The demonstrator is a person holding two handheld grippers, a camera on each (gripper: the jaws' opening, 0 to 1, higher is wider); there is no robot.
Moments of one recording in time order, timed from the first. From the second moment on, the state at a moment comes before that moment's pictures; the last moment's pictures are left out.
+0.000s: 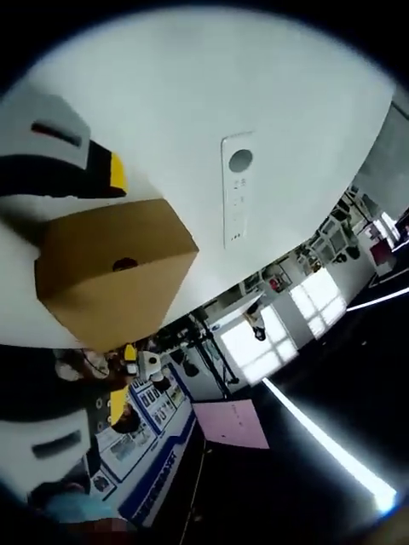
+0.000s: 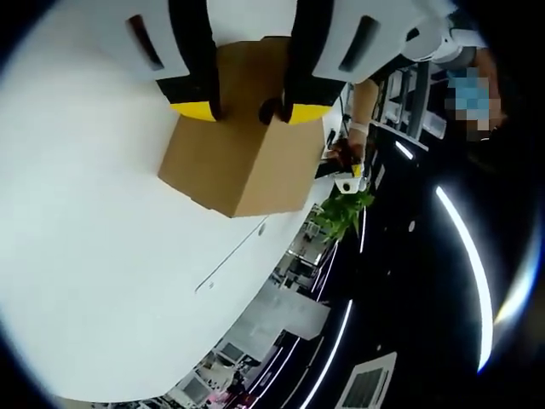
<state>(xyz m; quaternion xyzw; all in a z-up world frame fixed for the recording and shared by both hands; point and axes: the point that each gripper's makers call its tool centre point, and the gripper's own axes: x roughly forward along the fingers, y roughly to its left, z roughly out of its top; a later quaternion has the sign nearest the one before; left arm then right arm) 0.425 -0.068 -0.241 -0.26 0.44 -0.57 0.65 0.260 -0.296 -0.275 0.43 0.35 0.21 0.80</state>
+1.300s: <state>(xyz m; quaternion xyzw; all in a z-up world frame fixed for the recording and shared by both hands) 0.412 -0.085 -0.275 -0.30 0.49 -0.59 0.57 0.261 -0.299 -0.275 0.43 0.35 0.22 0.81</state>
